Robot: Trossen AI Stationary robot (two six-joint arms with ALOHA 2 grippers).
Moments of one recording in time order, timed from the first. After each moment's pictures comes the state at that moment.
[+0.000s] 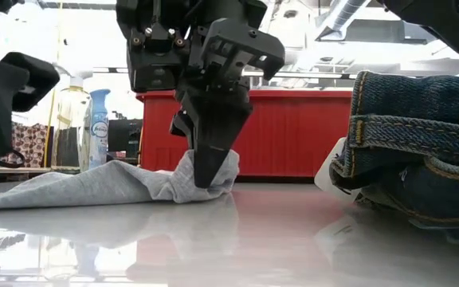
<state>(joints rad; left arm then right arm) -0.80 1.46 0.65 -0.12 -0.40 -0.45 0.19 2.44 2.15 -1.09 -0.27 -0.15</state>
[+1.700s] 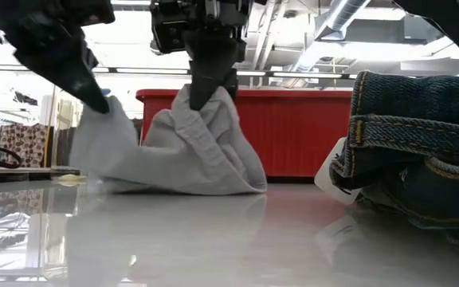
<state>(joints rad) -0.52 1.33 0.78 -0.47 -0.60 -0.67 0.10 2.28 2.16 -1.13 -0.31 0.18</state>
